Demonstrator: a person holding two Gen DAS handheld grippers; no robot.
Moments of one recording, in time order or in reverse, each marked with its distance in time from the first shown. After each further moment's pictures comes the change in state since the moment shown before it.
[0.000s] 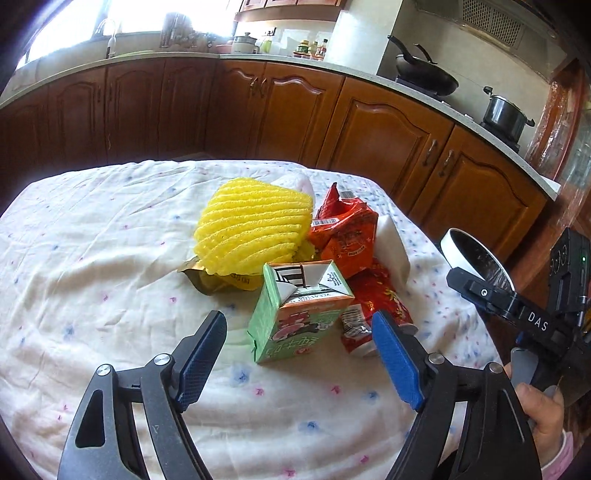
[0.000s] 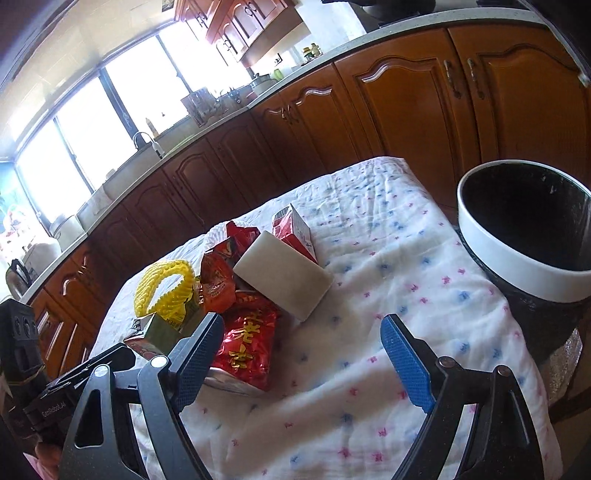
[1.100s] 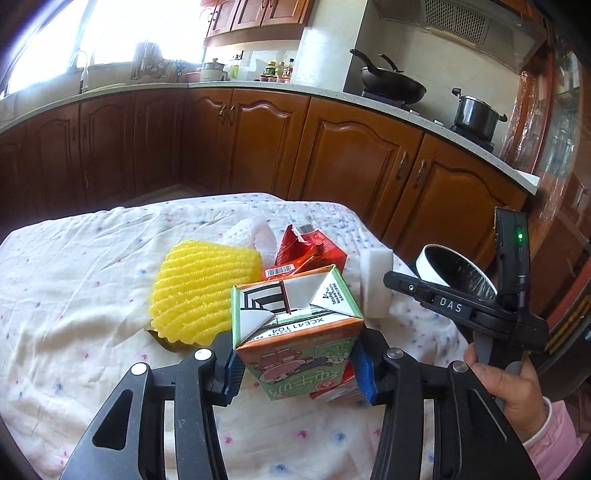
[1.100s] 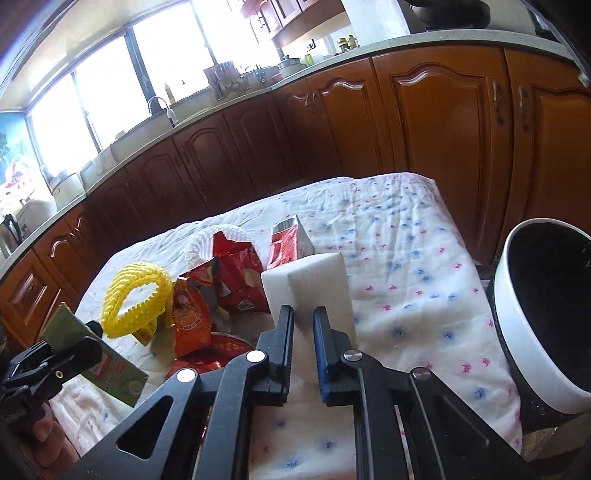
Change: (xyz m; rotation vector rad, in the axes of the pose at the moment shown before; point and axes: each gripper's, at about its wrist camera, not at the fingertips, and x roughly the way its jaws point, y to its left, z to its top) left arm -0.004 -0.030 0.022 0.101 -0.098 -0.066; right arm 0.042 0.002 0.037 -0.143 0.049 -0.011
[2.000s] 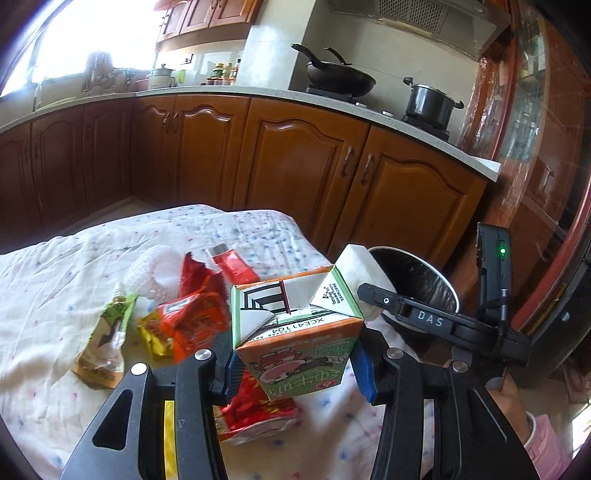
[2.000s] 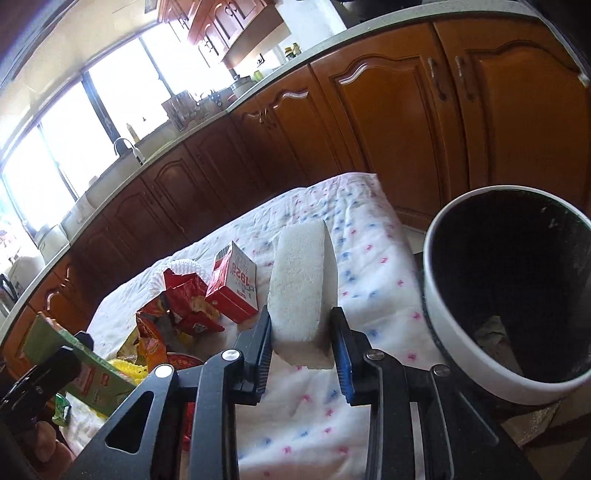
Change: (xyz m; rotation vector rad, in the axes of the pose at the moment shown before) left arm 0.040 -0.058 0.024 0.087 0.016 -0.160; right arm -0.034 -0.064 -0.004 0.179 -0.060 -0.042
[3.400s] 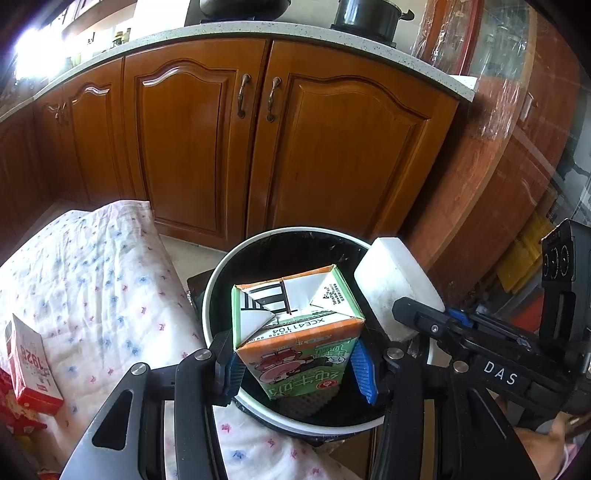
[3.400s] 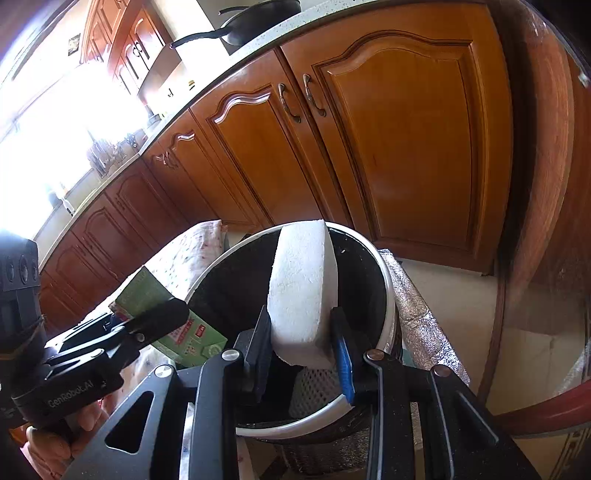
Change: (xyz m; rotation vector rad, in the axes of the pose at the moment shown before) left arm 0.255 -0.123 0.078 0.160 0.237 -0.123; right arm -0.073 -0.154 0.028 0.173 -0.044 -0.242
